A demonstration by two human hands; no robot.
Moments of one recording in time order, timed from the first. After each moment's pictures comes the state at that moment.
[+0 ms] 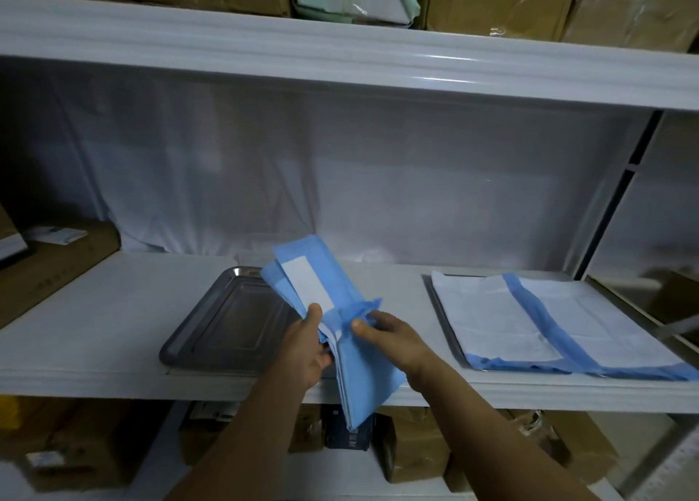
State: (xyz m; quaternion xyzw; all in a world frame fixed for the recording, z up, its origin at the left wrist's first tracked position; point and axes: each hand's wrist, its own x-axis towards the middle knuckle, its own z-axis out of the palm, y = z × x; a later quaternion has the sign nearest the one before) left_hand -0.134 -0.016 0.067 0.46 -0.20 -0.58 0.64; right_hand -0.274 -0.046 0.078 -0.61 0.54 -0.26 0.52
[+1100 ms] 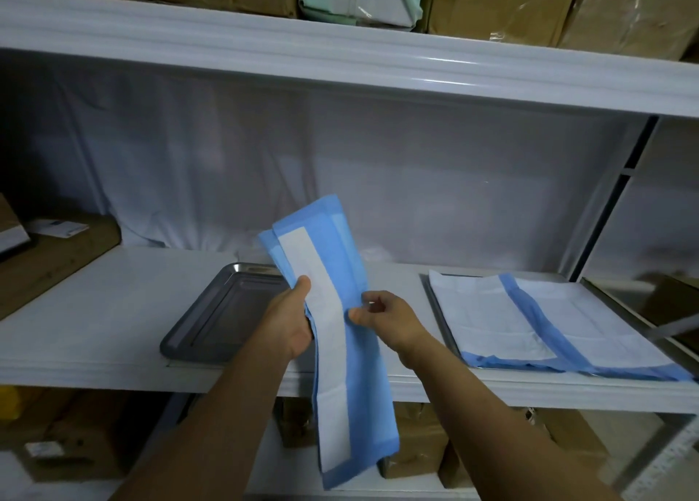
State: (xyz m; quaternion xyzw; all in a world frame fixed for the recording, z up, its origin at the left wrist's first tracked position) left_hand -0.114 -0.022 0.094 0.45 -0.21 -0.57 0.65; right_hand -0.265 -0.045 0.101 -0.64 0.51 -0.31 0.48
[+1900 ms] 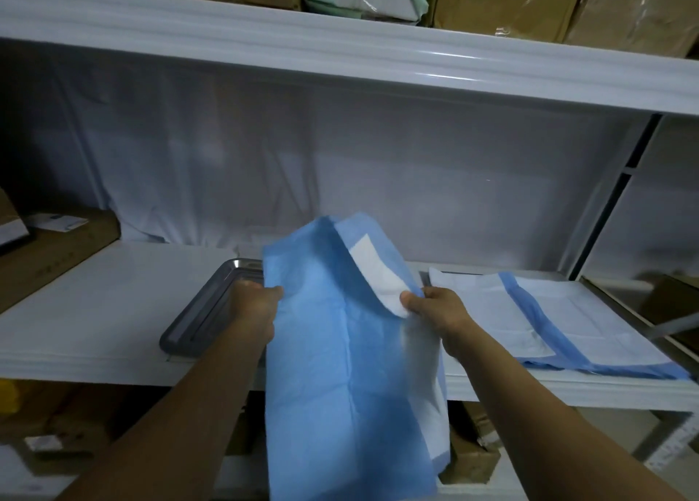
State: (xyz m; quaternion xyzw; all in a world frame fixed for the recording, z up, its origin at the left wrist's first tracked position) left_hand -0.068 -0.038 0.080 0.65 -0.21 -0.35 0.64; right_hand -0.314 -0.070 0.109 -0.57 0.59 -0.37 0.45
